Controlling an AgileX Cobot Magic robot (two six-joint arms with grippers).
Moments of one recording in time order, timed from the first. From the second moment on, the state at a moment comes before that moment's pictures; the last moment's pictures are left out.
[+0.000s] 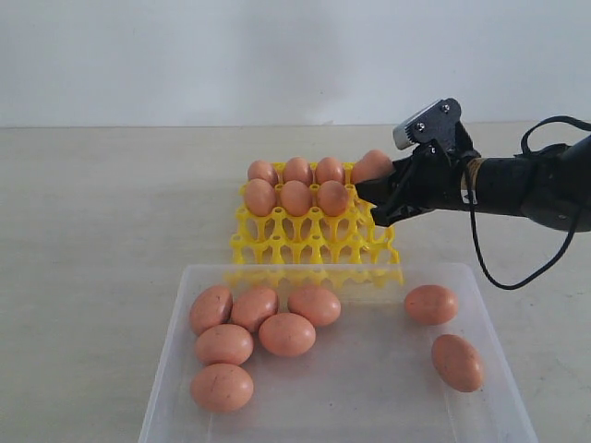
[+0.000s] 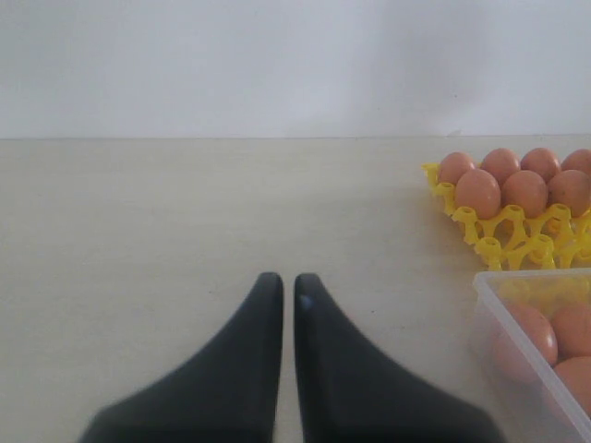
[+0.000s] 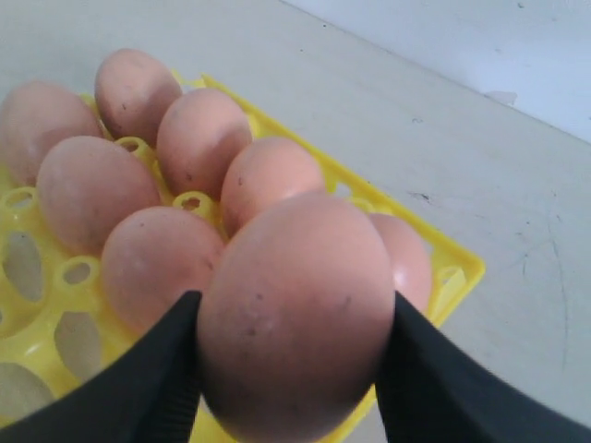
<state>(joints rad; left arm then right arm) -0.07 0.00 0.00 -0.24 0.28 0.20 0.01 2.08 -1.03 -0.96 -0.69 0.50</state>
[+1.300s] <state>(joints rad) -0.07 0.00 0.00 -0.24 0.28 0.20 0.08 2.07 -1.03 -0.84 -0.54 0.42</state>
